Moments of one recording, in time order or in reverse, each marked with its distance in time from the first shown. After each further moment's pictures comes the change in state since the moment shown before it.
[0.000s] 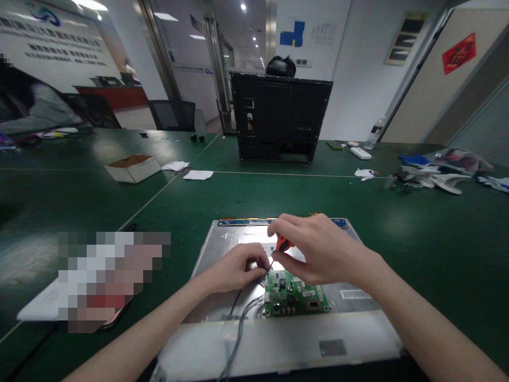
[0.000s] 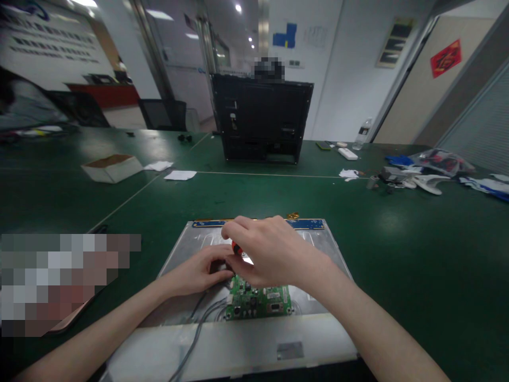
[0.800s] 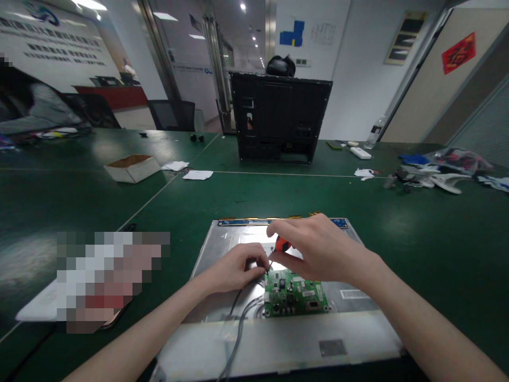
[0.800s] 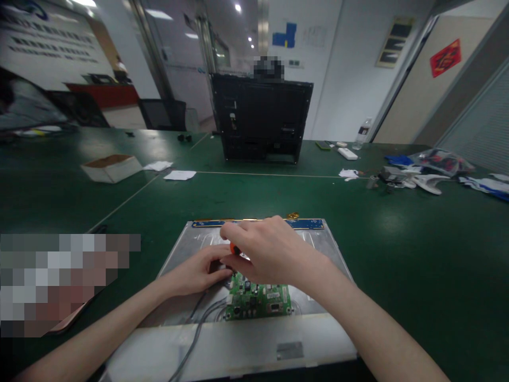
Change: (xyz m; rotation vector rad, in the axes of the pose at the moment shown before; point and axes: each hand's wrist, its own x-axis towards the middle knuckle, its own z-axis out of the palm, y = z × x) left_hand 0.000 -0.002 0.001 0.024 0.017 0.014; right_hand 0.001 -0.002 0.000 -0.016 -0.034 0.025
